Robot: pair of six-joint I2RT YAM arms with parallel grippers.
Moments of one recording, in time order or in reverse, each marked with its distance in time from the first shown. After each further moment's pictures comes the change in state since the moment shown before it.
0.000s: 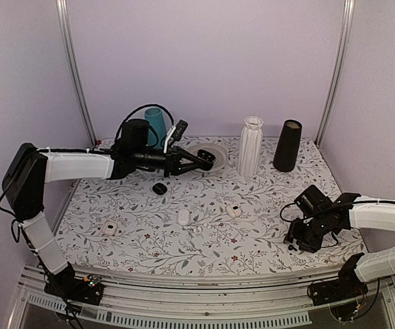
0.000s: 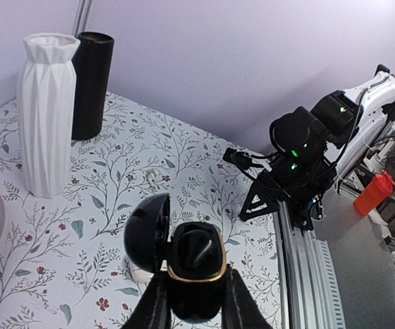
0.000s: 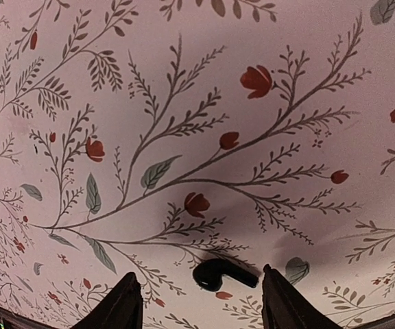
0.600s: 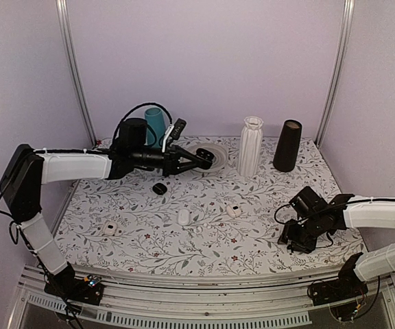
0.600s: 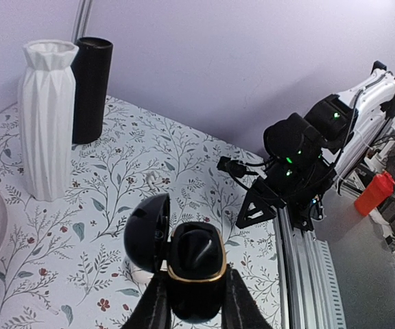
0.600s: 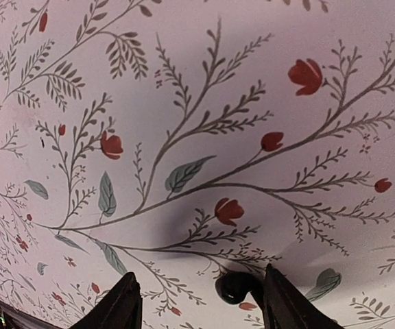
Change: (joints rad) left arm 0.001 -0.020 -0.013 0.003 -0.003 0.005; right arm 0.026 0.056 -0.010 0.082 -0.047 0.008
